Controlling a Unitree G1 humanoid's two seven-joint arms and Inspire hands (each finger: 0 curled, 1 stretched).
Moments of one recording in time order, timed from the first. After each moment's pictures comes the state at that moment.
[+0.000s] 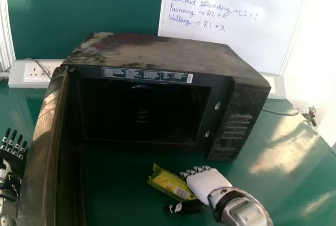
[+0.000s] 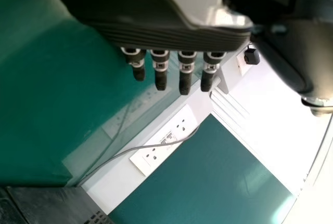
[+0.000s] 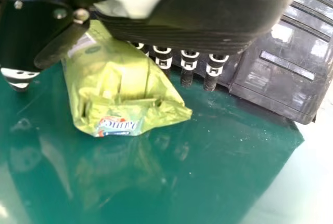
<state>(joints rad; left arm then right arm) -0.11 0.19 0.65 0.21 -0.76 0.14 -0.08 -0.12 -0.60 0.29 -0.42 -1.21 0.03 0.77</state>
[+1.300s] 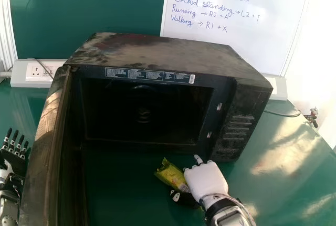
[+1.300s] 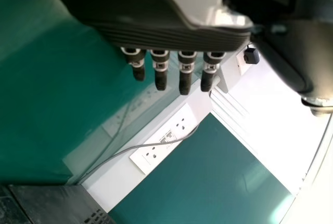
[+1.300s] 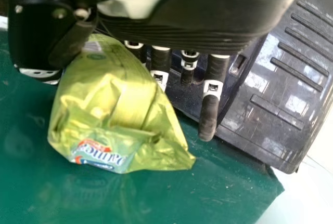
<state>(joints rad) -0.10 0.18 0.64 0.20 -0.76 0.14 -0.09 -0.06 -0.52 0.34 -0.41 -1.48 0.08 0.57</state>
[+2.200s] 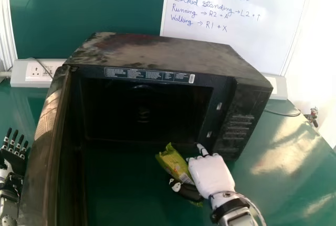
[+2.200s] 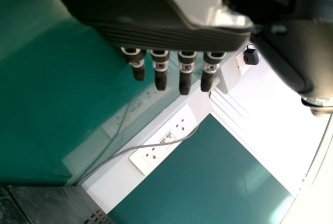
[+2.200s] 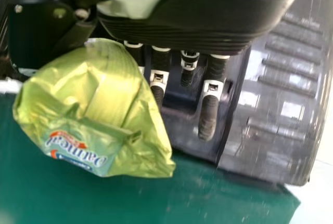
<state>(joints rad) -0.11 0.18 0.64 0.20 -0.76 0.14 -0.08 -0.01 -0.48 0.24 -0.45 -1.33 0.07 0.36</state>
